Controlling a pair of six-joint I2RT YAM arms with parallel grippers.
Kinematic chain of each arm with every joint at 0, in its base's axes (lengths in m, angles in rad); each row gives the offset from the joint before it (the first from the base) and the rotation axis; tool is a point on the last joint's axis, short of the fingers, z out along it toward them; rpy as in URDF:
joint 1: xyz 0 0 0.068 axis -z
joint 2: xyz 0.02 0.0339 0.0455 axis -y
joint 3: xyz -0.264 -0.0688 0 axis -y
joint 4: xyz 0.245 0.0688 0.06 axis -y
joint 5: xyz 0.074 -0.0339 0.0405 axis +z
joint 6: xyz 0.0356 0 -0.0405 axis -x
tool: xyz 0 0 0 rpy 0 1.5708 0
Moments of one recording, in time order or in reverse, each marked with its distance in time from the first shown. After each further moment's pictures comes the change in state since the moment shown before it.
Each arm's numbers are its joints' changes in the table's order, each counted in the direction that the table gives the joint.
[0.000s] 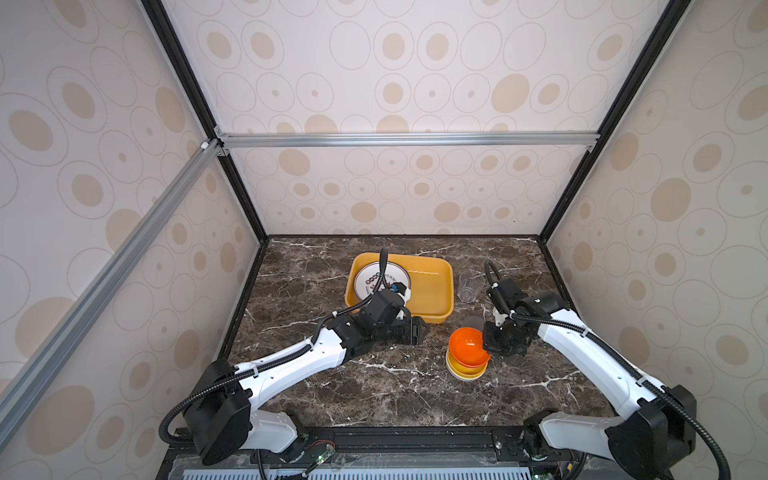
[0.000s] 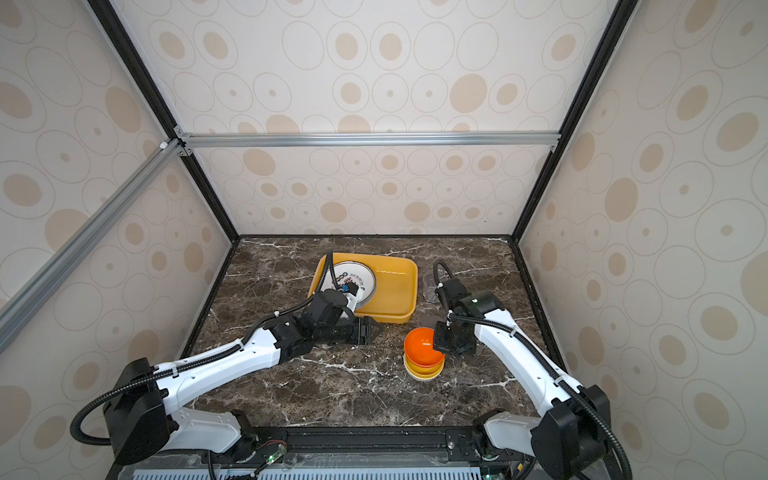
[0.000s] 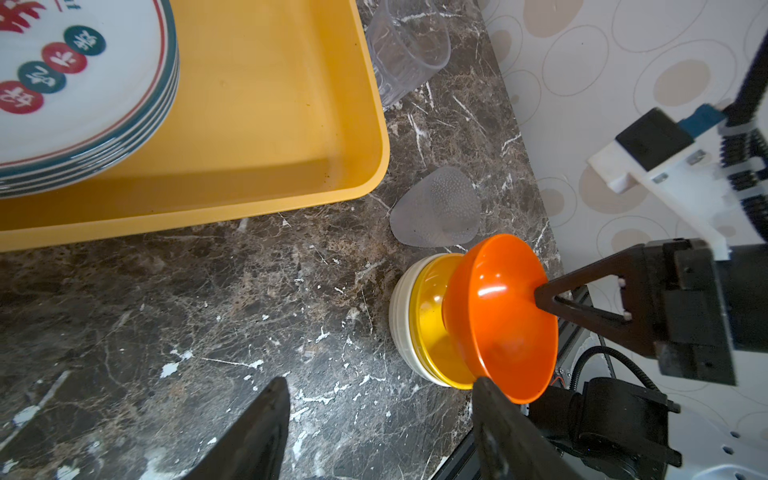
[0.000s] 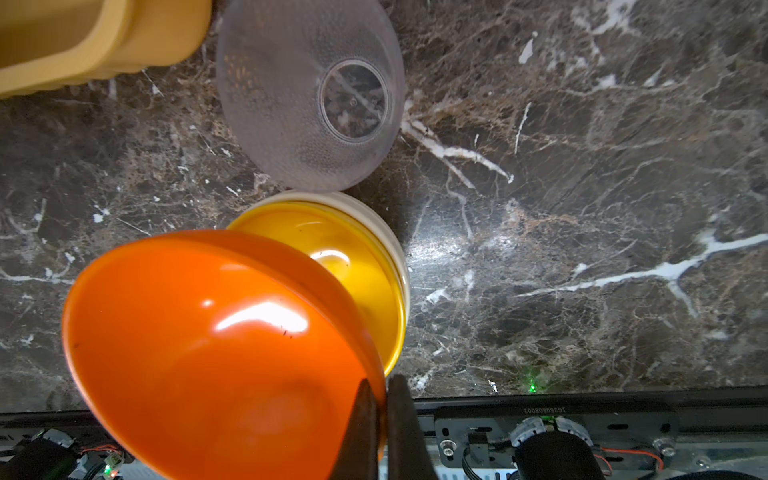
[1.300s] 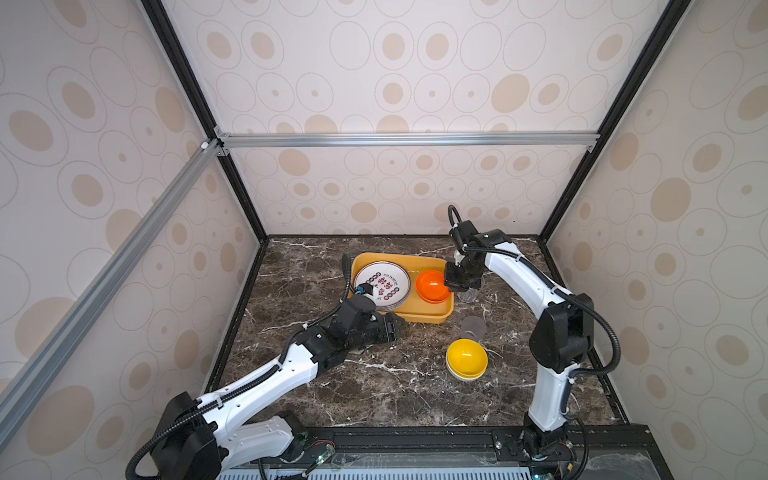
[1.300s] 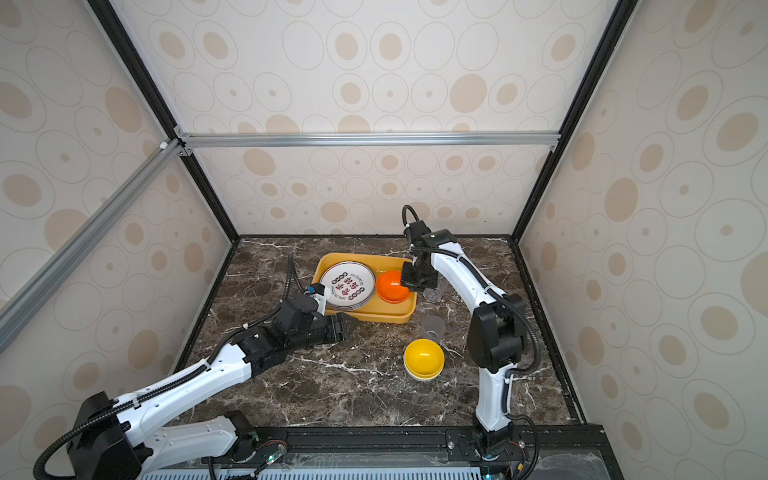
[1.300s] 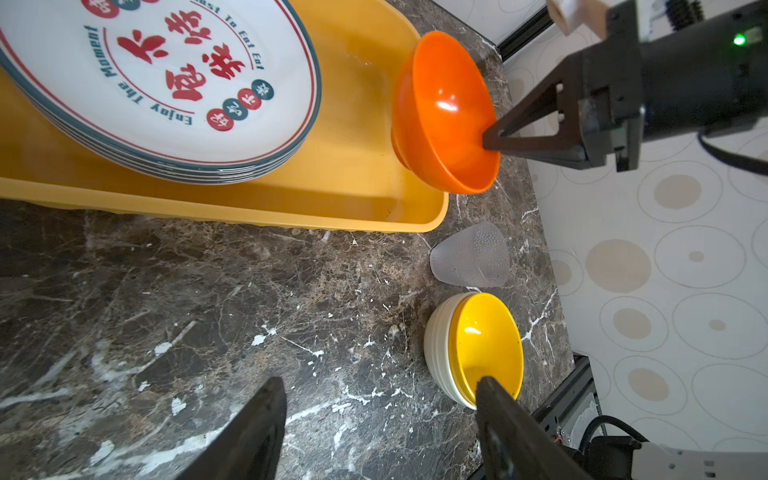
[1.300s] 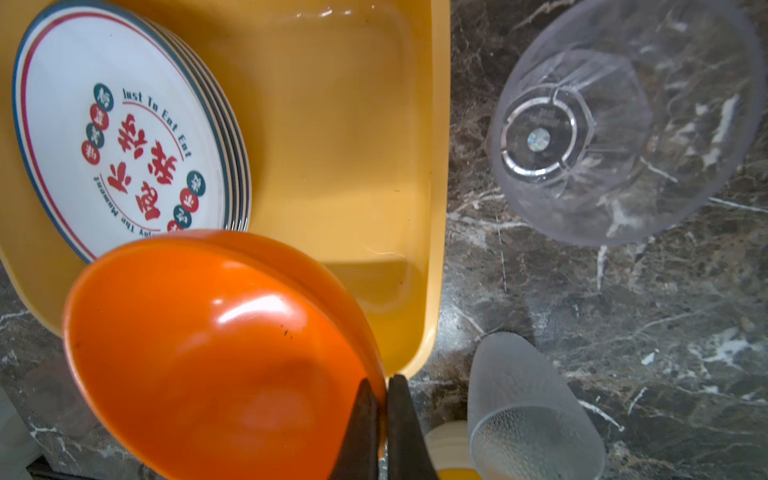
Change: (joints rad) left arm -0.112 0.224 -0.159 -0.006 0.076 0.111; right arm 0.010 -0.731 0.783 0.049 0.027 0.071
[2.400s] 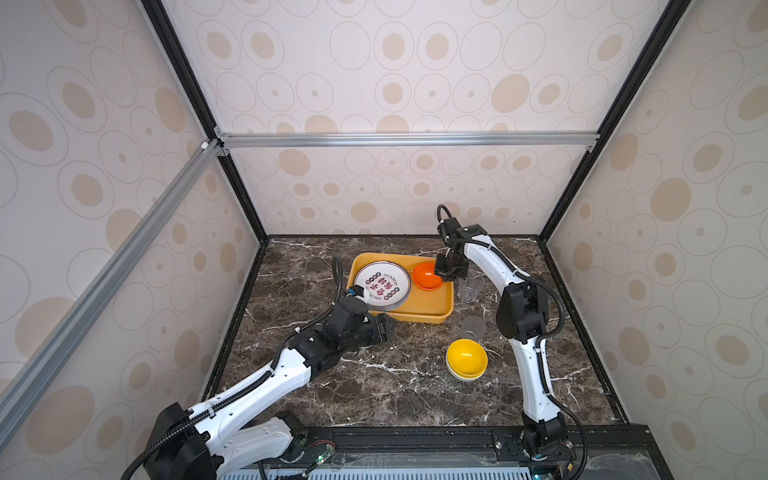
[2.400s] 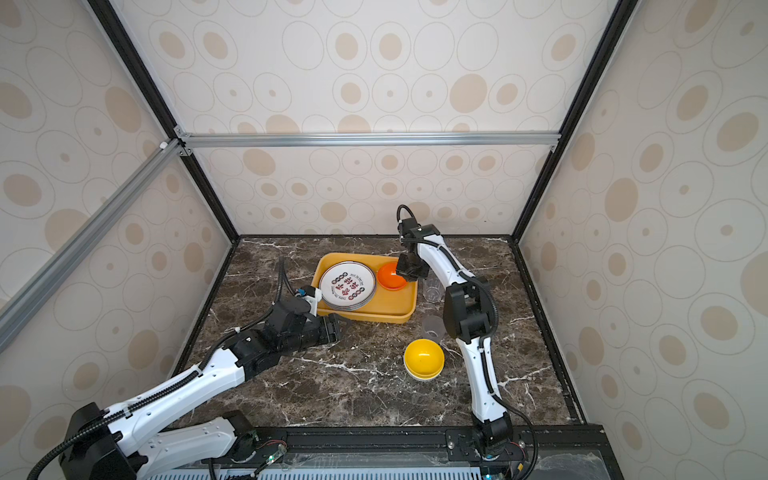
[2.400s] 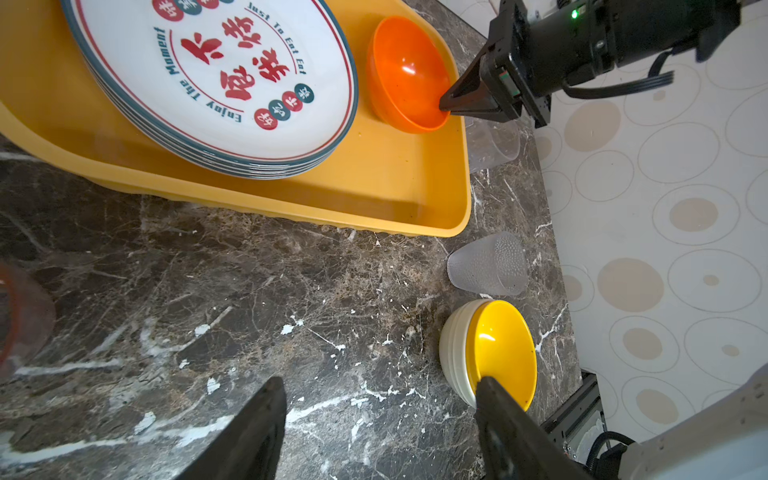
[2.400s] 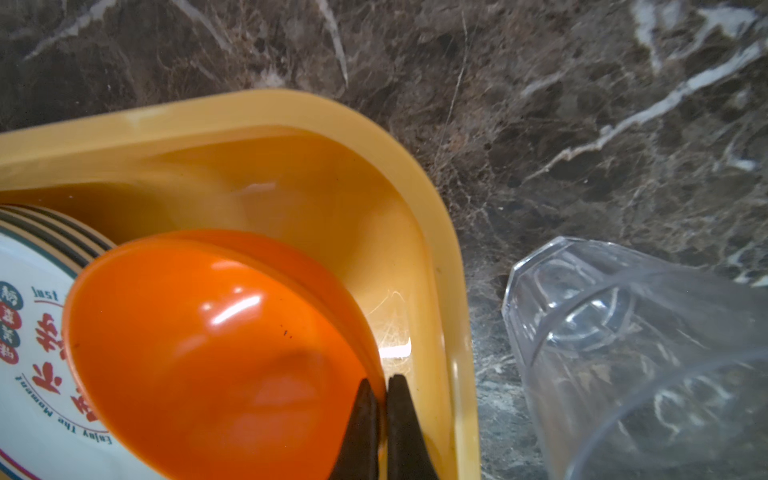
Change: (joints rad) left arm -0.035 0.050 -0.035 -0.033 0.014 0.019; right arm 0.036 -0.388 0.377 -0.019 -0.063 -0.063
